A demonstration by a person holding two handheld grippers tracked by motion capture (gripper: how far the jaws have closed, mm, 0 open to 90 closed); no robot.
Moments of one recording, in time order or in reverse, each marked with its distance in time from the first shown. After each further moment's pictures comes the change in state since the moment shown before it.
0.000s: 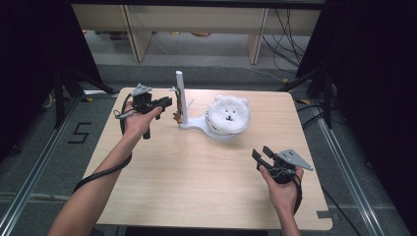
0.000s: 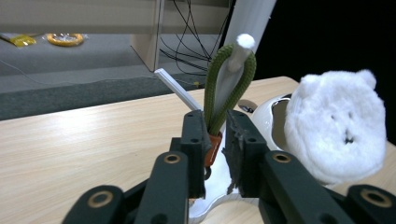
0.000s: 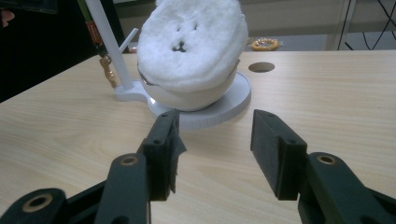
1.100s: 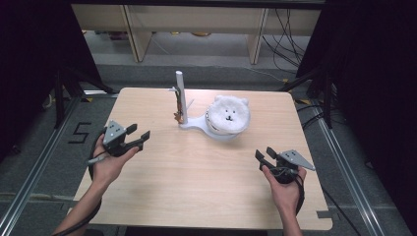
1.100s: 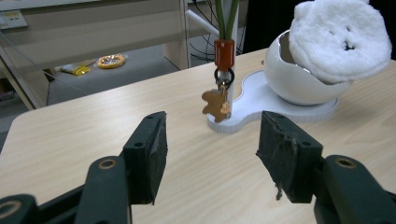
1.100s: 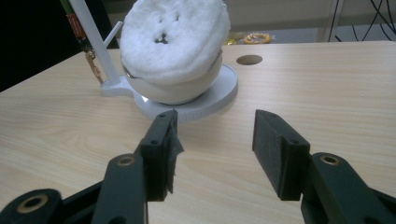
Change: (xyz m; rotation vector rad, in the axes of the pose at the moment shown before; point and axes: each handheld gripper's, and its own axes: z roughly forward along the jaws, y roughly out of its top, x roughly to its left) left arm -0.008 -0.089 -0.111 -0.047 0.138 0.166; right arm -0.006 -0.005 0.000 0.015 -0.034 0.055
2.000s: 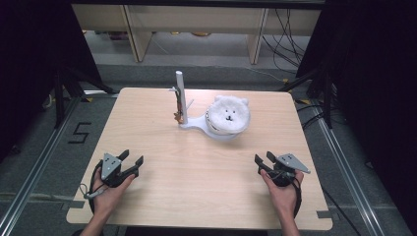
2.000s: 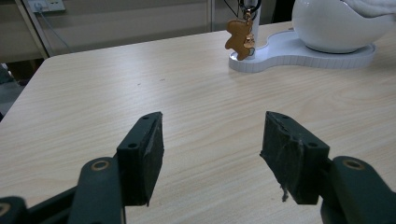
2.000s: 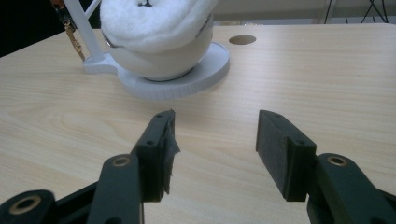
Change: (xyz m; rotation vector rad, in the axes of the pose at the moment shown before) left arm -0.004 -0.085 -0.017 -0.017 0.107 -0.025; right arm -0.012 -0.022 0.013 0.021 -0.042 -0.082
